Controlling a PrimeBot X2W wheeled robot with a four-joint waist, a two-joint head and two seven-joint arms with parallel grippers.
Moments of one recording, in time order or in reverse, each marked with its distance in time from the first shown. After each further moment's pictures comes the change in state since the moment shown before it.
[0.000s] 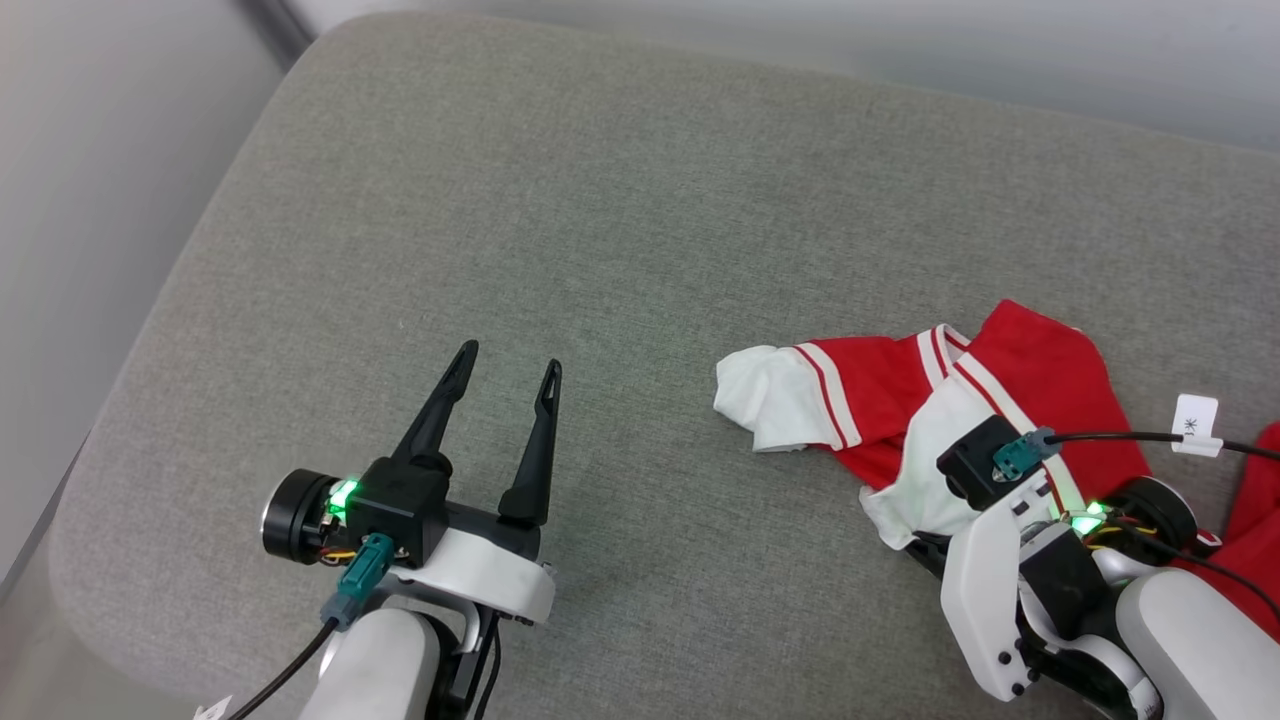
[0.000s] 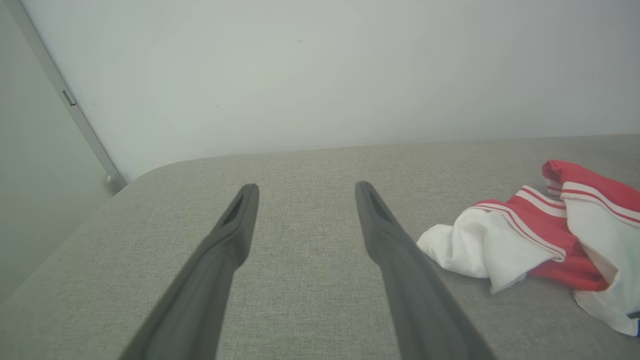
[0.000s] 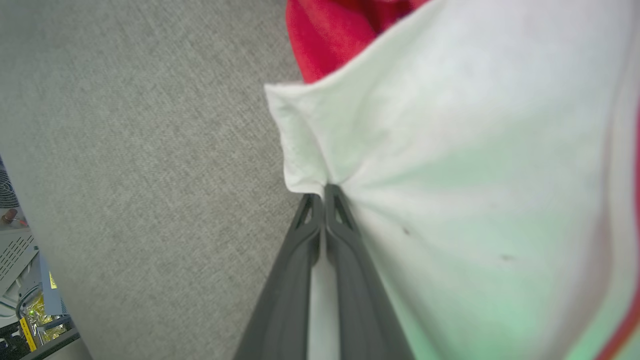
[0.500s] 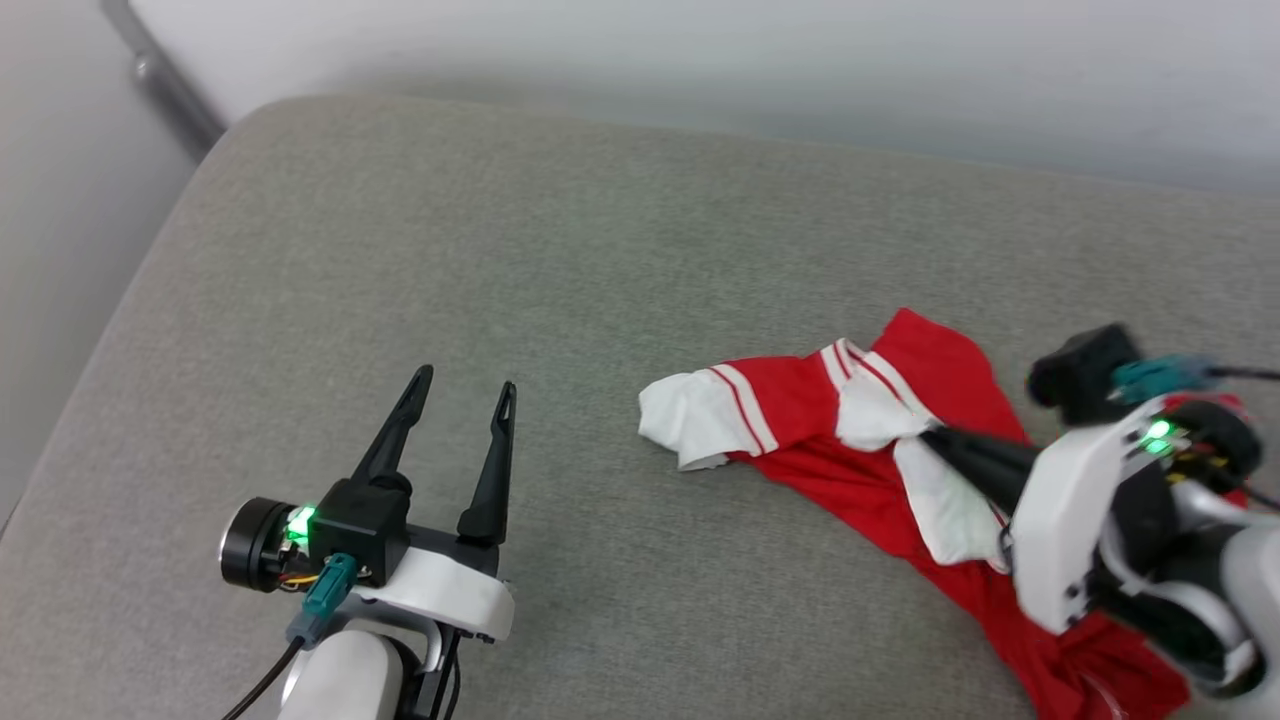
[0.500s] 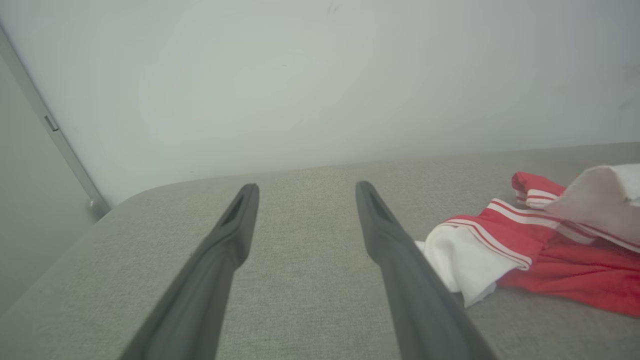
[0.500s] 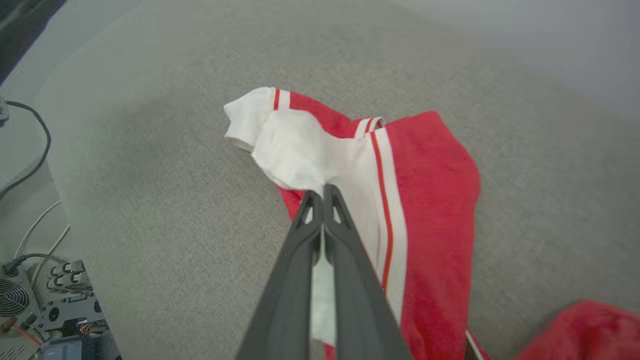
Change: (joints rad) left arm 0.047 0.009 0.074 0.007 0.036 -0.023 0.000; right arm -0.003 -0.014 -0.165 -0.188 0.112 0.002 -0.096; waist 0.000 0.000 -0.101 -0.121
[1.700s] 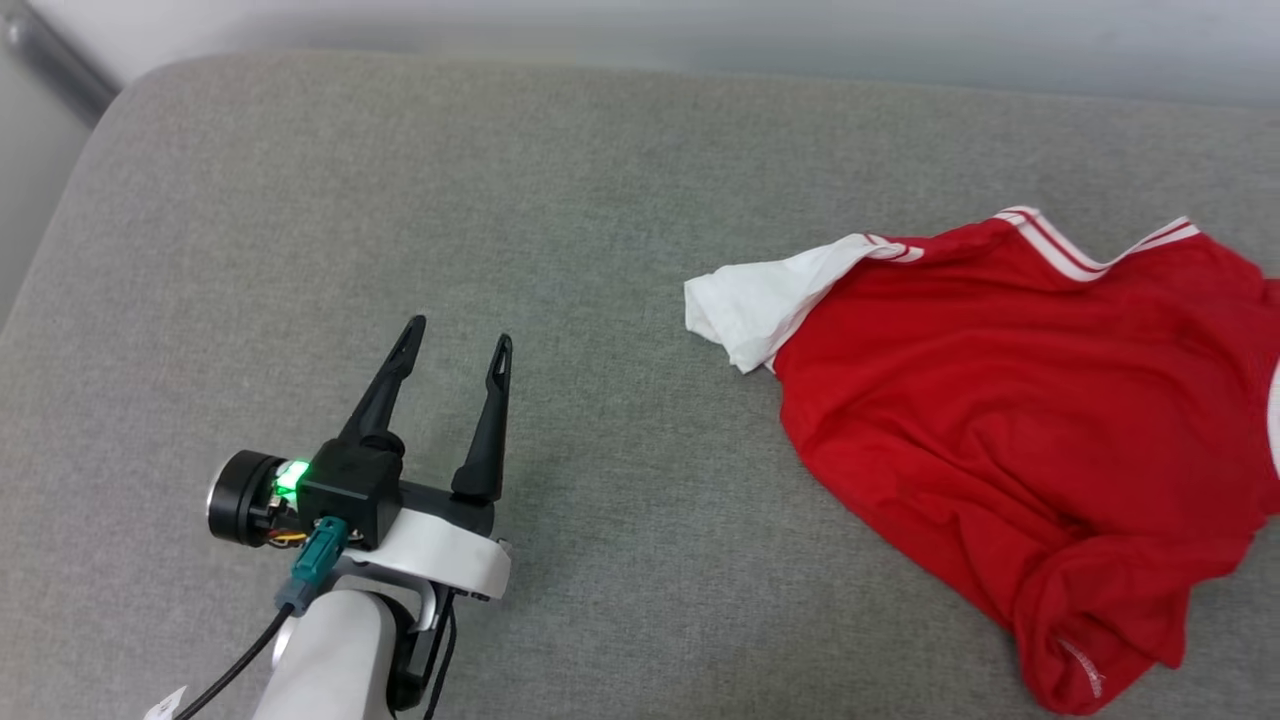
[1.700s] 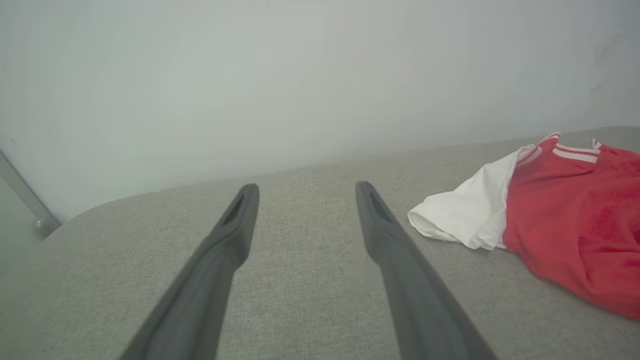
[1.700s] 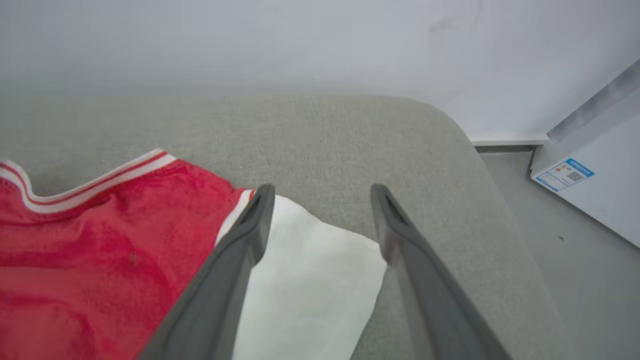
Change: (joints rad) left arm -0.057 -0.024 0.038 -0.008 0.044 -0.035 0.000; right arm -0.095 -0.002 -0.729 0.530 -0.381 0.000 -0.267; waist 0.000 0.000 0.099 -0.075
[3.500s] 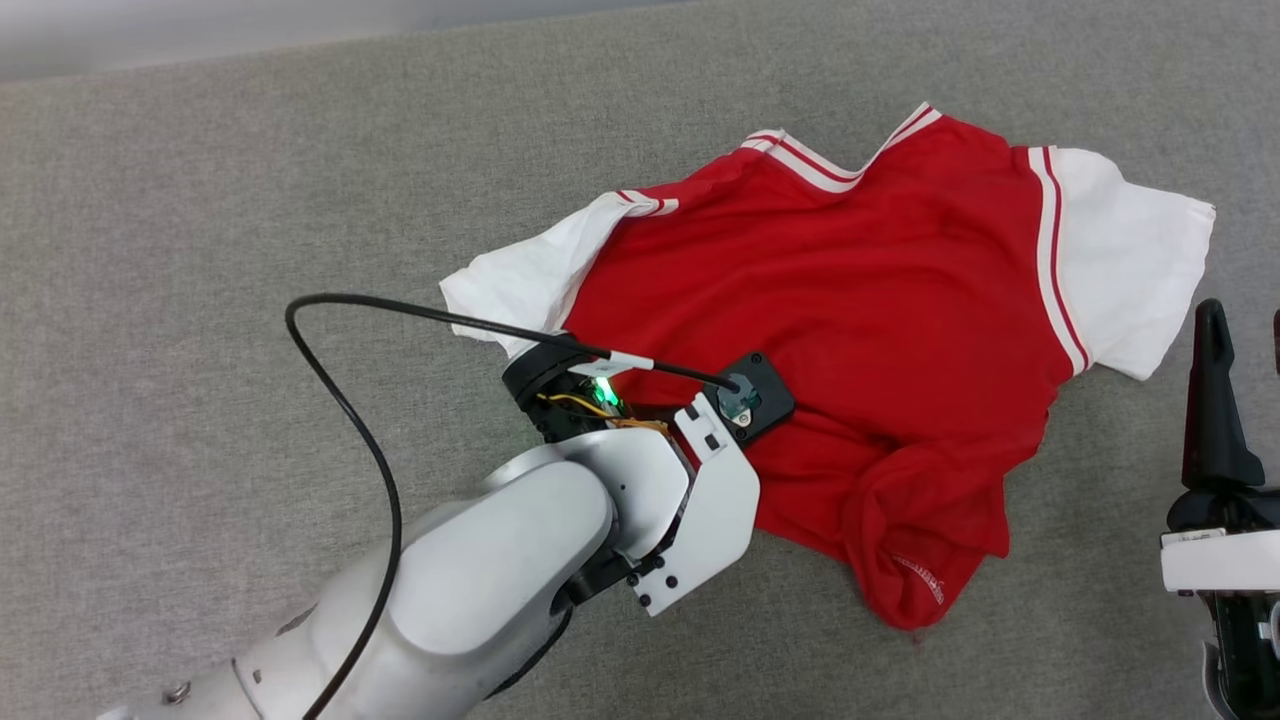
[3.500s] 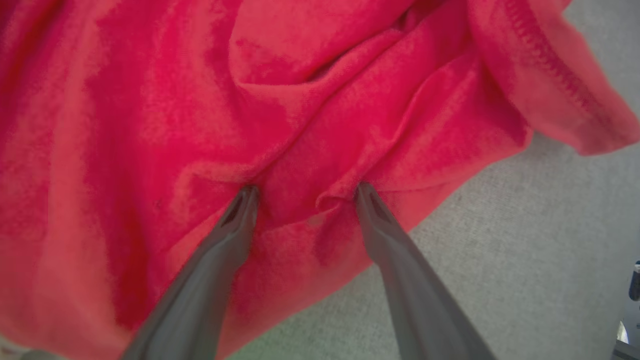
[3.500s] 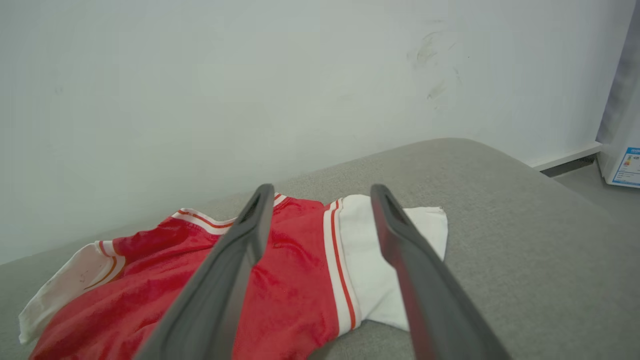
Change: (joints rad) left arm -0.563 0.173 -0.843 0.105 -0.429 -0.063 0.884; right arm 0.319 0.352 0.191 -0.508 0.221 0.000 -0.523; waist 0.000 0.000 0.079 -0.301
